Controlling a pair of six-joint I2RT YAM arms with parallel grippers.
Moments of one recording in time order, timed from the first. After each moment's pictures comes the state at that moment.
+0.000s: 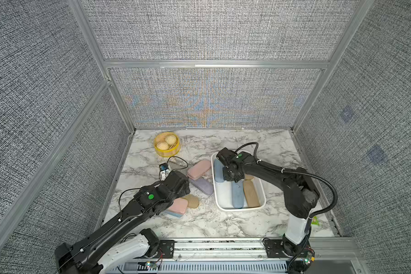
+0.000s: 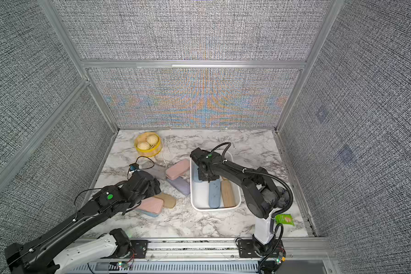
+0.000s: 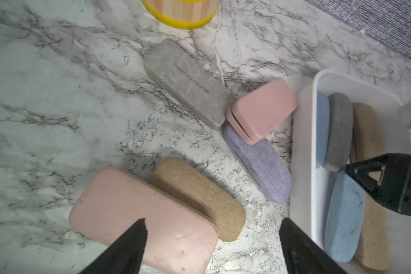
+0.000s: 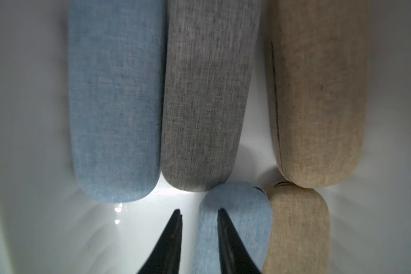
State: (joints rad) left arm -0.79 0.91 0.86 -0.94 -0.39 -0.97; right arm 0.71 1.89 1.41 -0.89 0.25 0.61
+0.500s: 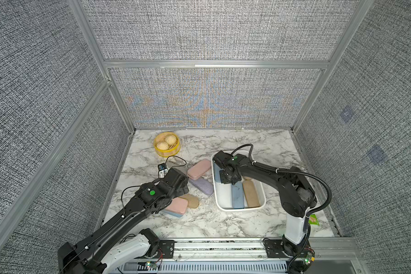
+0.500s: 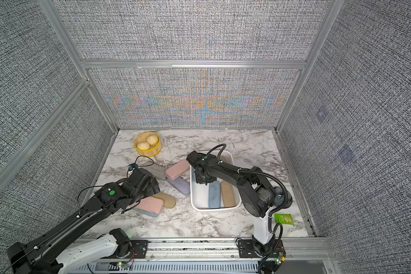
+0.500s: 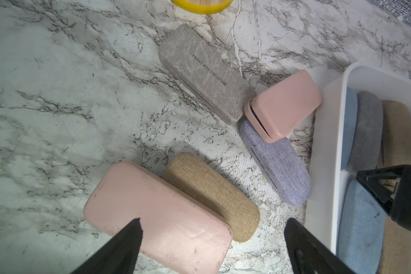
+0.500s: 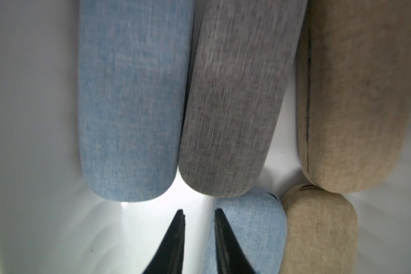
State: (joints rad) left arm -0.73 0.97 0.89 -0.97 -0.34 -0.94; right arm 0.75 1.93 1.47 -0.90 0.26 0.60
